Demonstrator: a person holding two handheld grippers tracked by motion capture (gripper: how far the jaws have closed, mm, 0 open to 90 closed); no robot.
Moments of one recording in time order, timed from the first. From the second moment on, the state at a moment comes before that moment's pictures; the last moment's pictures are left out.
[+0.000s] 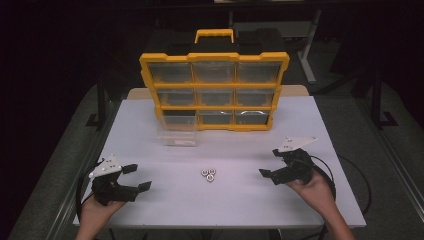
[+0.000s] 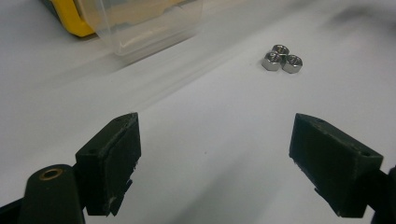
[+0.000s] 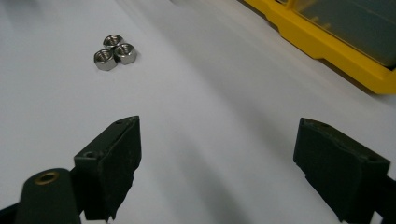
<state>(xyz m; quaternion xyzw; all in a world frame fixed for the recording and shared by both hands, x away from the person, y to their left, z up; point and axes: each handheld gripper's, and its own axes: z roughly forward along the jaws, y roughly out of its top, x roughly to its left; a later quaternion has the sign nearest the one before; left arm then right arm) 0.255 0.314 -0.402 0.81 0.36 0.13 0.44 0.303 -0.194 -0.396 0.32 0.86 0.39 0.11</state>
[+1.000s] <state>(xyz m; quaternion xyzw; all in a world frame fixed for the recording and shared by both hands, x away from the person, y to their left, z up) 0.256 0.309 -0.402 0.82 0.35 0.13 0.44 0.339 -0.122 -0.386 0.26 0.90 0.35 0.05</state>
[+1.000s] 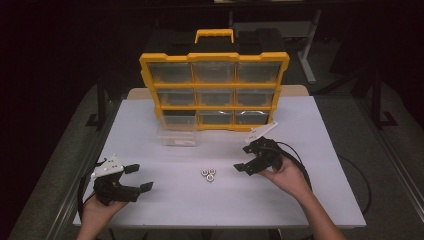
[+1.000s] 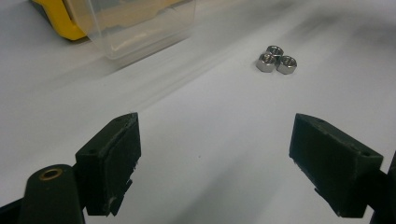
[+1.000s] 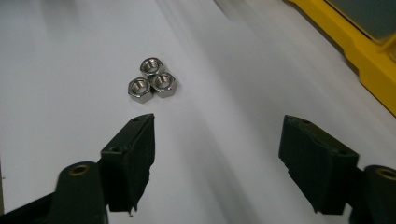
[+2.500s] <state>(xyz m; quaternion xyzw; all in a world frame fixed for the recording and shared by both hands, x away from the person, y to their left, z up) 0.256 0.310 -0.400 0.82 0.34 0.13 0.45 0.368 -0.042 -0.429 0.15 0.95 0.29 0.00</state>
